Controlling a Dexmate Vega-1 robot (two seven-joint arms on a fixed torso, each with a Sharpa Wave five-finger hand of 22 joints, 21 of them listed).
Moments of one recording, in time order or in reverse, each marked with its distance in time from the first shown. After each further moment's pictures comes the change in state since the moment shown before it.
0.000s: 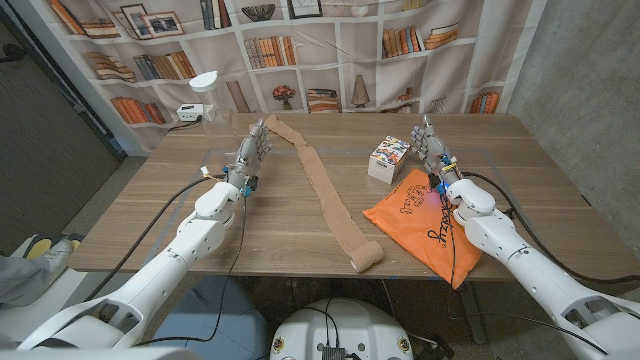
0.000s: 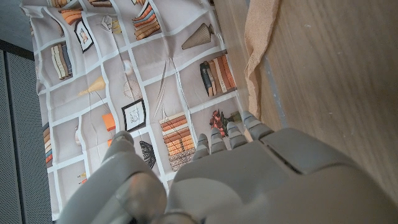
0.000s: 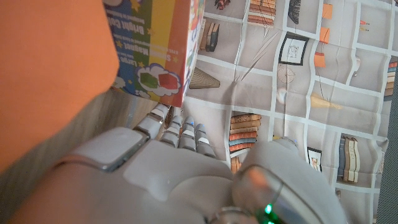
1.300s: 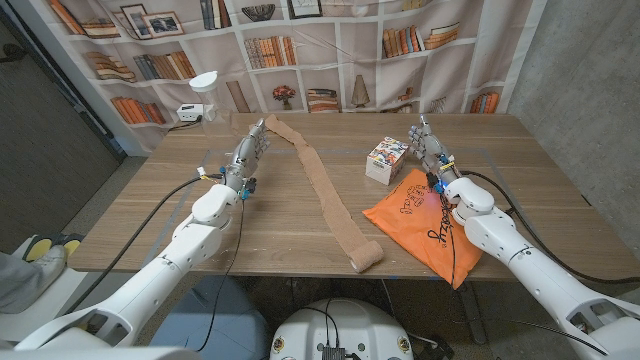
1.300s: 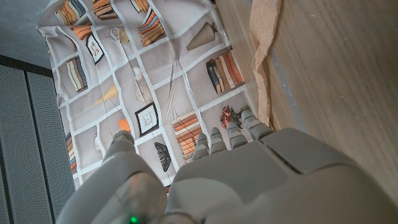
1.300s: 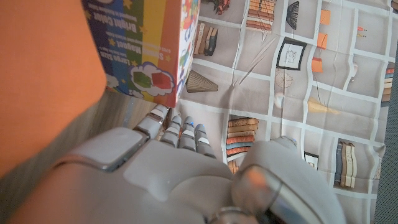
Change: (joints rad) left arm 0.048 0.039 -0.005 -0.068 0.077 -0.056 0.046; left_hand 0.000 0.000 0.004 -0.004 0.000 0.006 -0.005 0.000 0.000 -0.002 0.002 0.000 0.000 -0.003 0.003 0.000 0.000 0.004 0.003 0.000 0.000; right arm -0.026 -0.019 -0.005 -0.083 -0.013 -0.038 -0.043; right_hand 0.004 0.004 0.000 0.000 0.000 0.000 0.000 0.000 0.000 -0.002 0.002 0.000 0.000 0.000 0.000 0.000 -0.003 -0.008 0.000 0.000 0.000
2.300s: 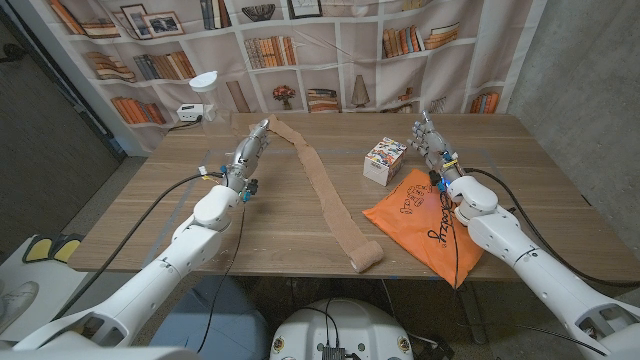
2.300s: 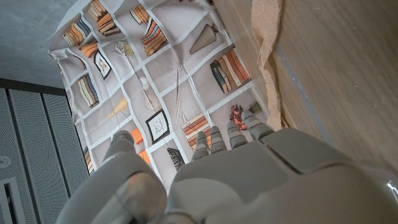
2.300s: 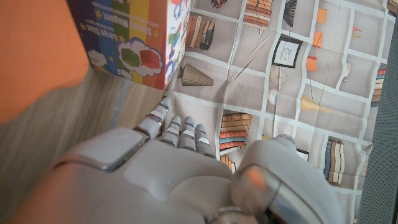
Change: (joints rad) left arm 0.011 0.015 0.018 -0.031 0.120 -0.041 0.068; left_hand 0.000 0.000 -0.004 -0.004 0.000 0.022 0.000 0.000 0.000 0.007 -0.007 0.000 0.000 0.000 0.000 0.000 0.000 0.006 -0.006 0.000 0.000; right arm -0.024 -0.028 0.017 -0.060 -0.016 -0.009 -0.045; right_hand 0.014 0.004 0.006 -0.006 0.000 -0.006 -0.006 0.000 0.000 -0.005 -0.006 0.000 0.000 -0.009 0.002 0.000 0.000 -0.027 -0.006 0.000 0.000
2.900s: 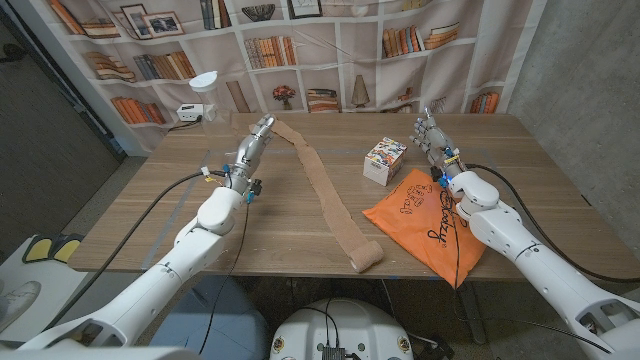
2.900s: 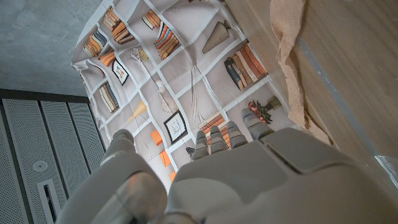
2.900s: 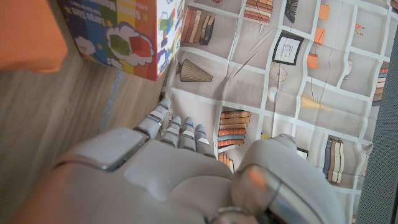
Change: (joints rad) left arm 0.038 0.003 0.001 -0.054 0.102 -0.056 0.073; left_hand 0.004 0.004 0.004 -0.004 0.000 0.011 0.000 0.000 0.000 0.003 -0.007 0.000 0.000 0.000 0.000 0.000 0.000 0.005 -0.005 0.000 0.000; right arm 0.018 -0.002 0.003 -0.007 -0.003 -0.021 -0.013; right_hand 0.004 -0.004 -0.003 -0.003 0.000 0.000 0.000 0.000 0.000 0.000 0.000 0.000 0.000 0.000 0.000 0.000 0.000 -0.007 0.000 0.000 0.000
